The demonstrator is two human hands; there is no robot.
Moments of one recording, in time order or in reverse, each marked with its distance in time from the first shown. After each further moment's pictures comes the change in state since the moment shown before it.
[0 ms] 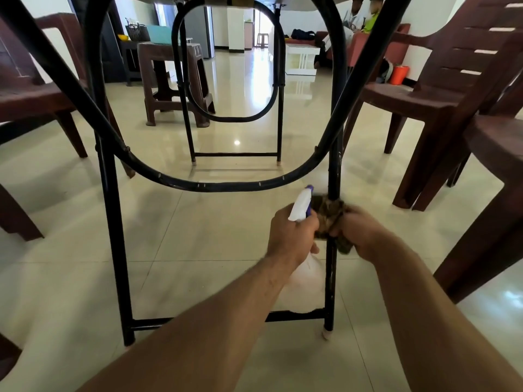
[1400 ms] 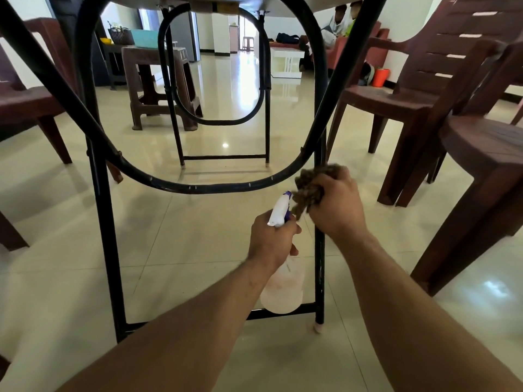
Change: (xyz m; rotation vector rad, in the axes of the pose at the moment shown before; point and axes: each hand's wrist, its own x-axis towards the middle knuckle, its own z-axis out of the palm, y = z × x) left_hand -0.010 -0.004 -0.016 0.041 0.029 -0.039; right_hand -0.005 -0.018 0.012 -0.711 0.482 -0.510
